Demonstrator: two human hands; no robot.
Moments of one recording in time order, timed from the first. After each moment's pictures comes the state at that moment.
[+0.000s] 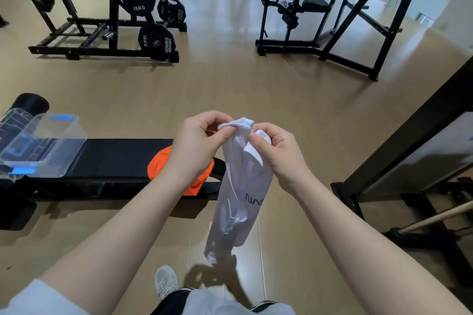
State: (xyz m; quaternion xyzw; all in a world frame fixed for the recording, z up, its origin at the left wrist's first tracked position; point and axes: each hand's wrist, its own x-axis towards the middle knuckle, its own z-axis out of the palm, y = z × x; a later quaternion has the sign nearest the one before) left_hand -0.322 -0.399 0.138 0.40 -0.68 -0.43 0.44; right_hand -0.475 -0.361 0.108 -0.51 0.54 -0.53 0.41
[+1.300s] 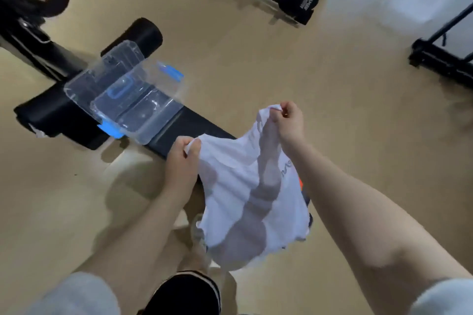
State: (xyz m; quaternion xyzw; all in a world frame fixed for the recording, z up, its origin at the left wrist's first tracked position) left_hand -0.018 -0.730 -0.071 0.75 -0.29 -0.37 0.48; right_hand -0.188 -0.875 -0.062 -0.56 0.64 -0.33 0.42
